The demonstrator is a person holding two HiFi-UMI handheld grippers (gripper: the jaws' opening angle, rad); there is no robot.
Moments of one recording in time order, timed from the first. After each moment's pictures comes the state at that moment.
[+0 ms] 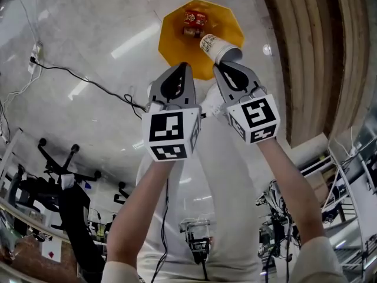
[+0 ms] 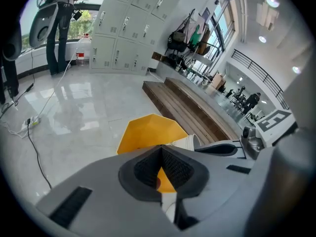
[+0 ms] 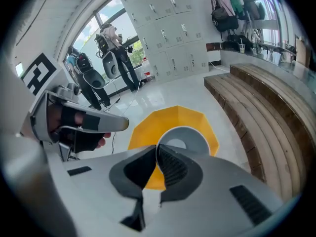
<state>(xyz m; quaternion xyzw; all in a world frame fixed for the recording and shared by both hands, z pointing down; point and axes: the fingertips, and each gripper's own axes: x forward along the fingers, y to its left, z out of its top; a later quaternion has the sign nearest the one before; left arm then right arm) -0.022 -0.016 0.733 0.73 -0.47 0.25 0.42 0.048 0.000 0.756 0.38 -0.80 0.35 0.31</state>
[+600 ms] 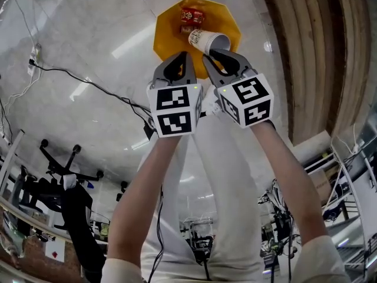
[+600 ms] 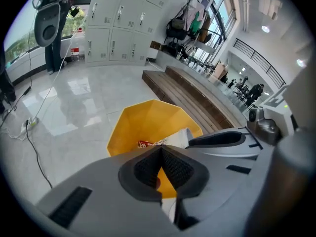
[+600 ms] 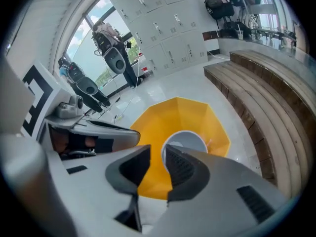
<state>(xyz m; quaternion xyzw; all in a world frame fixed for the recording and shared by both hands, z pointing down) -0.008 -0.020 0.785 0.72 -0.46 0.31 0.43 0.039 -0.012 0.785 0.36 -0.78 0.40 0.31</state>
